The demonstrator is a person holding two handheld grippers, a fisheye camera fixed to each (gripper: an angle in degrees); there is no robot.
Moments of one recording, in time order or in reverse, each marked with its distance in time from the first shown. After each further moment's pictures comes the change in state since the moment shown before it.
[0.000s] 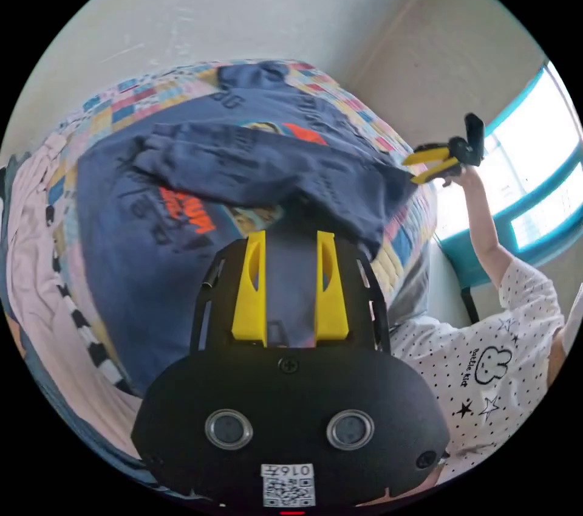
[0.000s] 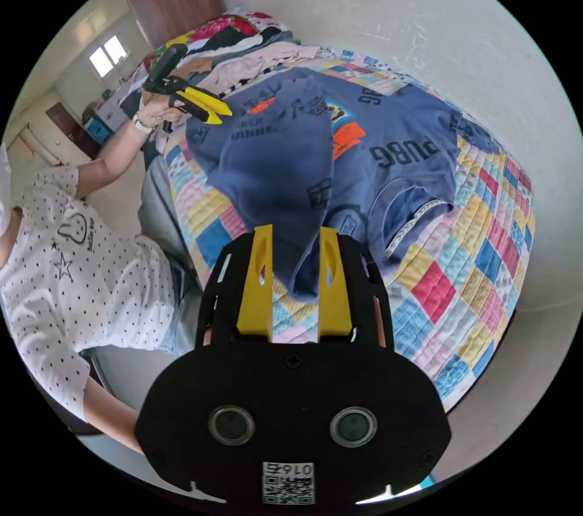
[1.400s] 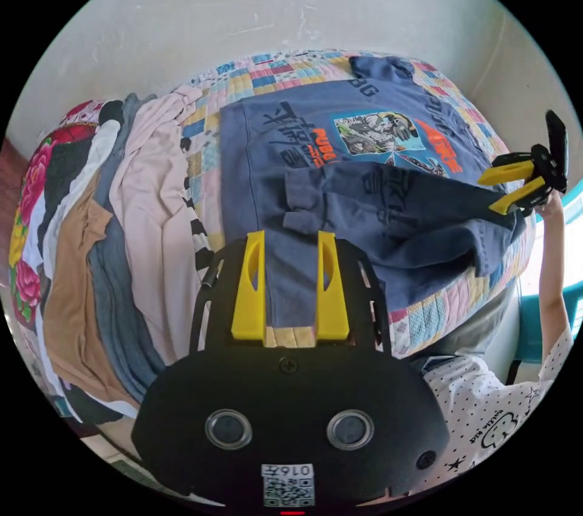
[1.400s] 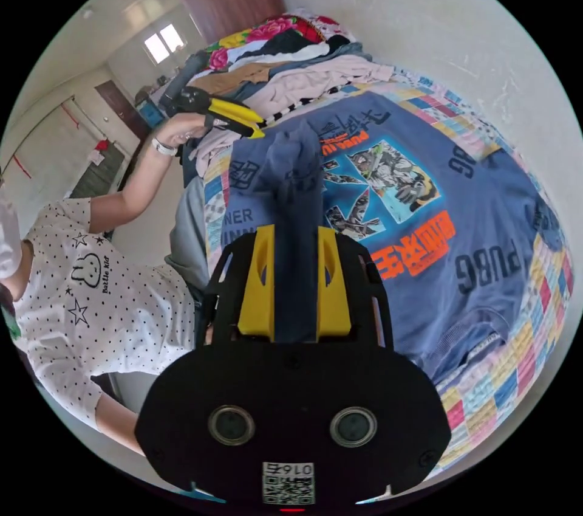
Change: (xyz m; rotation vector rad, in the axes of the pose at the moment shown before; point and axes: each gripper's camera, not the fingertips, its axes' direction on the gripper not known) left arm -0.097 0.074 -0.111 -0.047 -0.455 -0.356; right arm -0.052 -0.207 0.054 0.095 -0.148 -0.146
